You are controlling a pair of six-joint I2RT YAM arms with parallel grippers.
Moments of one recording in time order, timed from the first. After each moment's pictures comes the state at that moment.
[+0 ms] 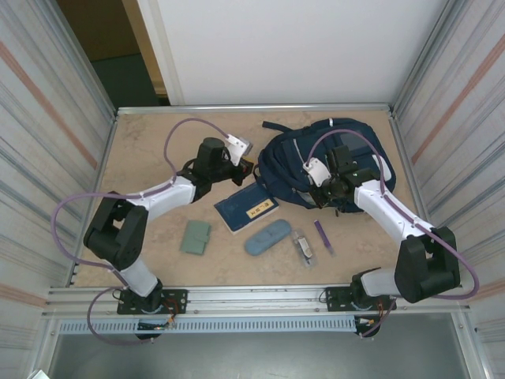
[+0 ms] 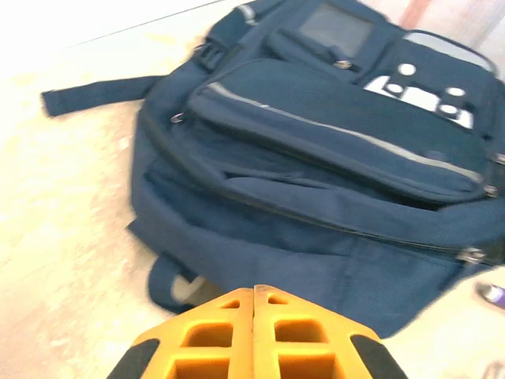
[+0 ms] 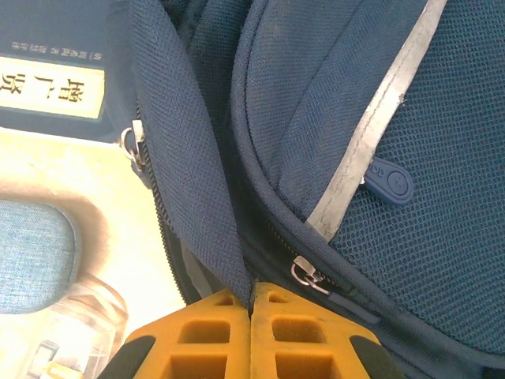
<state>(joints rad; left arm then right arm) -0.56 1.66 1.02 0.15 0.36 0.02 0.31 1.35 0.94 -0.65 -0.15 -0.36</state>
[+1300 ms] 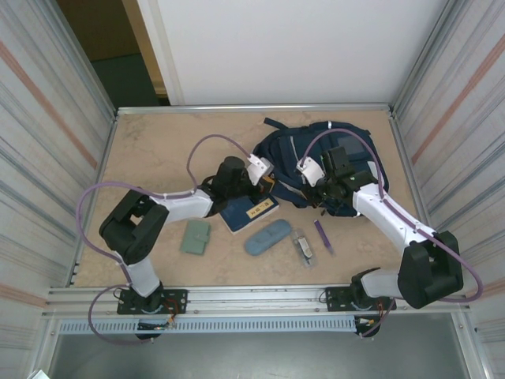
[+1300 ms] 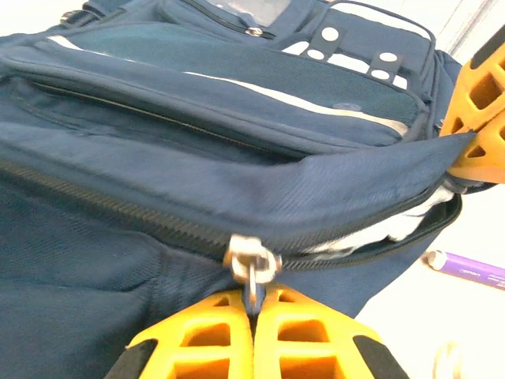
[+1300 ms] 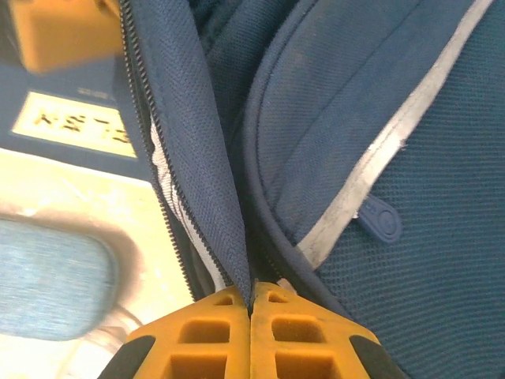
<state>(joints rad) -0.68 1.75 0.94 0.35 0.32 0.02 0.36 1.31 0.92 -0.57 -0.17 -0.39</state>
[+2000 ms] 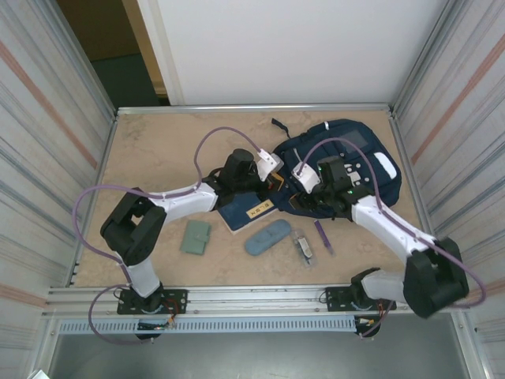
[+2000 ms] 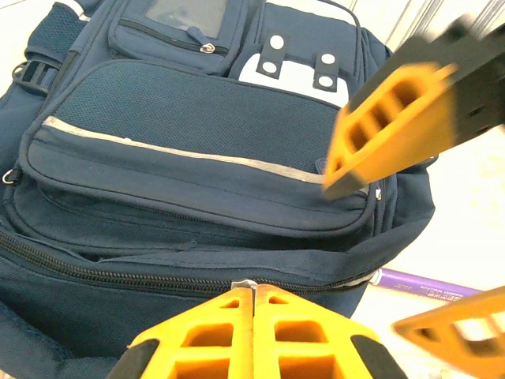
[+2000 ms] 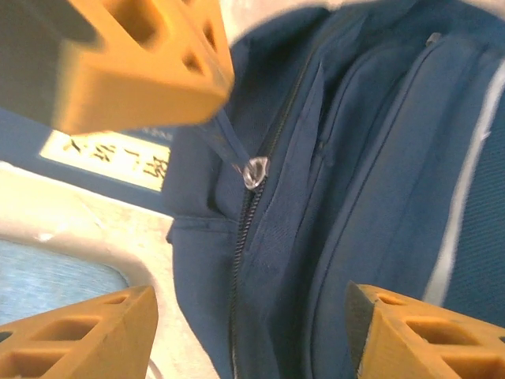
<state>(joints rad) -0.73 1.76 1.08 0.19 0.38 0.01 0.42 1.28 0.80 -0.37 -0.20 -0.36</state>
